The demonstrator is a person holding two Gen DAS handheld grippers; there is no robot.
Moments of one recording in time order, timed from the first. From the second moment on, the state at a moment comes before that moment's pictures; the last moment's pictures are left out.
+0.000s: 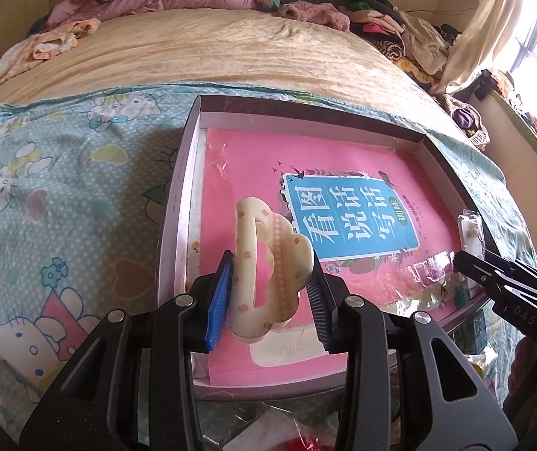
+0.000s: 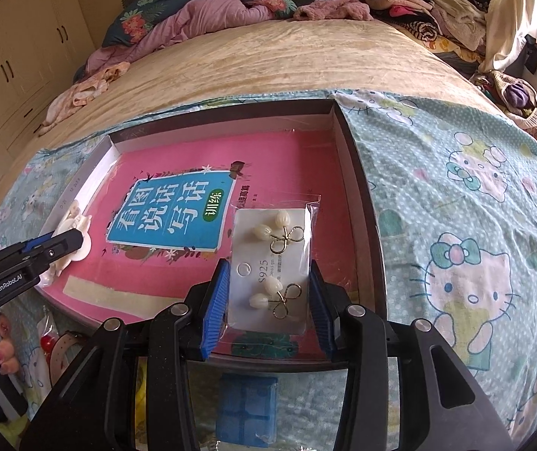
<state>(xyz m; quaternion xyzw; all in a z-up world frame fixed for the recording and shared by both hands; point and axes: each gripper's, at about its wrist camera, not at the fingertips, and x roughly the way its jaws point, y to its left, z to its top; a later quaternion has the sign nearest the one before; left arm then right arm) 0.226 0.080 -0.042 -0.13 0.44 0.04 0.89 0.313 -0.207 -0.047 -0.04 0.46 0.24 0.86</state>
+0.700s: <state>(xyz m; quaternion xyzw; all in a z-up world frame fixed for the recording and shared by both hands) 0.202 0.079 -0.010 -0.12 0.40 0.04 0.91 0.275 -0.249 -0.009 0.04 0.42 0.24 0.87</state>
